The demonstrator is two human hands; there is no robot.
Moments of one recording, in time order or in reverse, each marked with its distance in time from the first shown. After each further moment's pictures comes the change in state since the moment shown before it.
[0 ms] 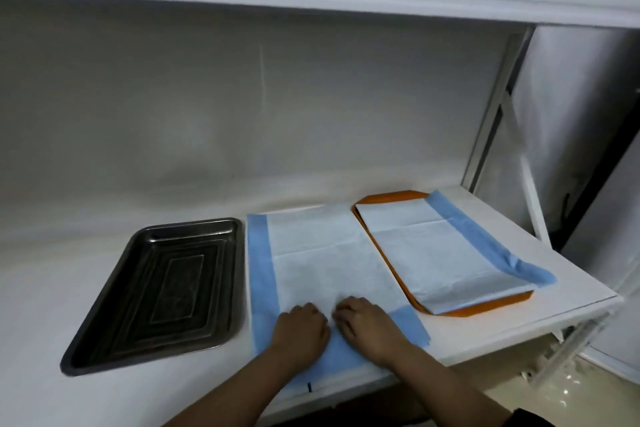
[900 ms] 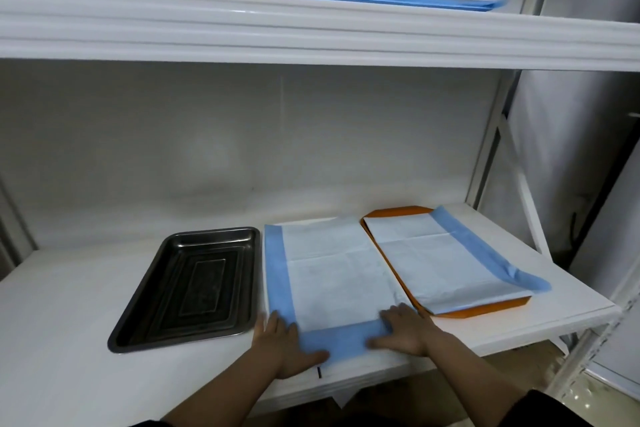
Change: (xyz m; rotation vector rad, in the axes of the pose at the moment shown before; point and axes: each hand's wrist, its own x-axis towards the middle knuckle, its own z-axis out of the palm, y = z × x) left_hand -0.059 -0.027 -0.014 0.028 -0.334 -0.197; right_hand -0.043 0.010 -0.063 -0.018 -0.409 0.404
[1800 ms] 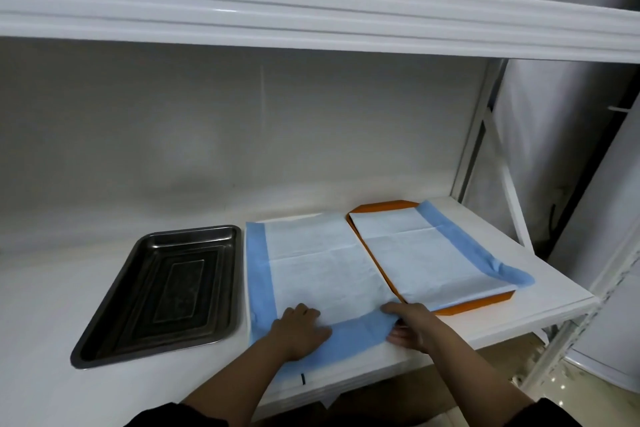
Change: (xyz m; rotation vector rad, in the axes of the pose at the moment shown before) left_hand 0.042 0.037 -0.014 -0.321 0.061 0.168; right_hand -0.001 0.013 -0.014 1.525 0.044 0.520
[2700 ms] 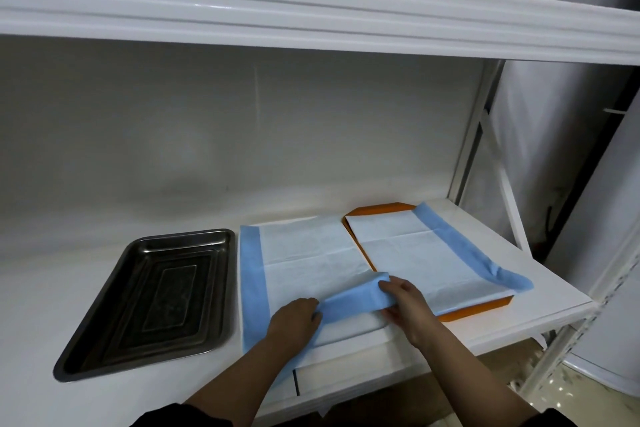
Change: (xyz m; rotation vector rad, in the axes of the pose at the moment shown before) left_hand 0.021 0.005 -0.004 0.008 0.345 0.097; right_hand 0.009 -0.014 0.005 0.235 -0.033 -0.311
